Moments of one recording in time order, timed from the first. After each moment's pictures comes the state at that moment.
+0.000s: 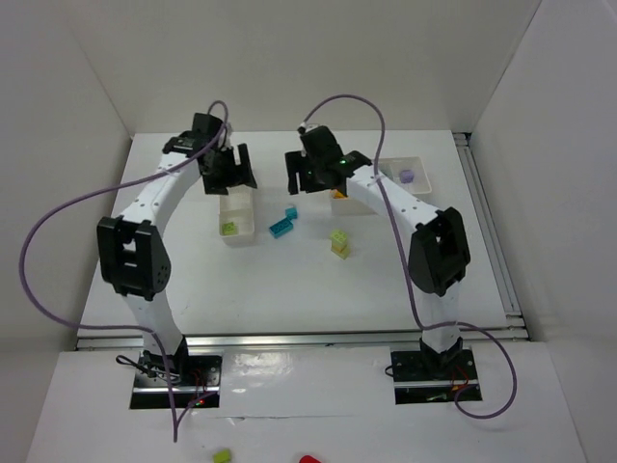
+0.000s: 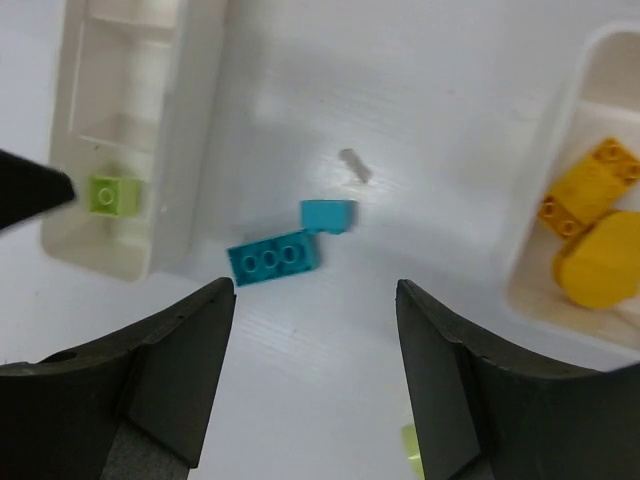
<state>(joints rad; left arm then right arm) -0.20 1.89 1.71 -0.84 0.16 -0.36 0.58 1.94 1.75 -0.54 0.05 0.35</state>
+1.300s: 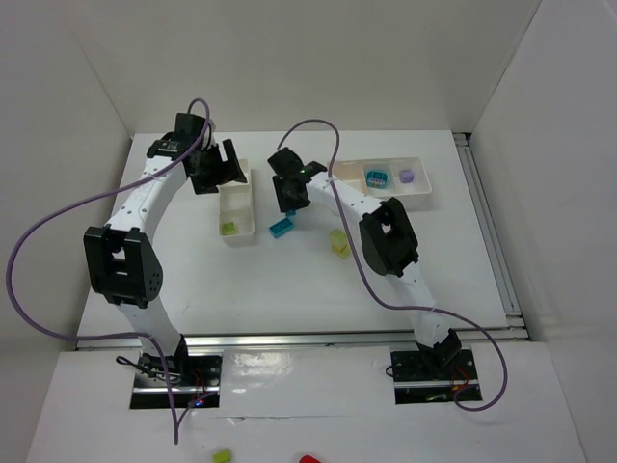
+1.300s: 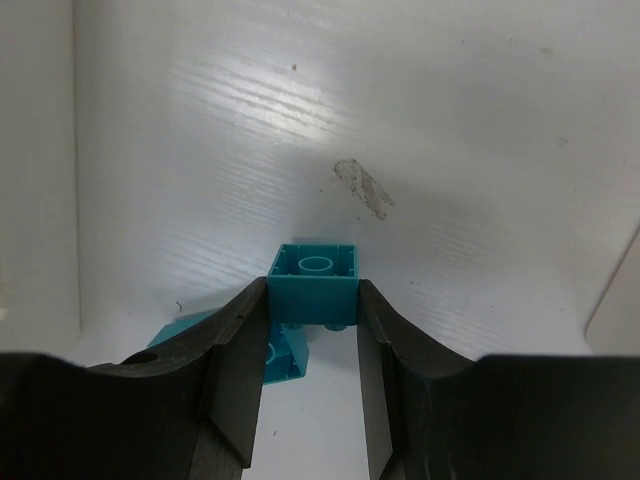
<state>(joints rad) -0.10 1.77 1.65 -0.80 0.17 -0.43 0.69 2.39 2.08 -0.69 0.16 0.36</state>
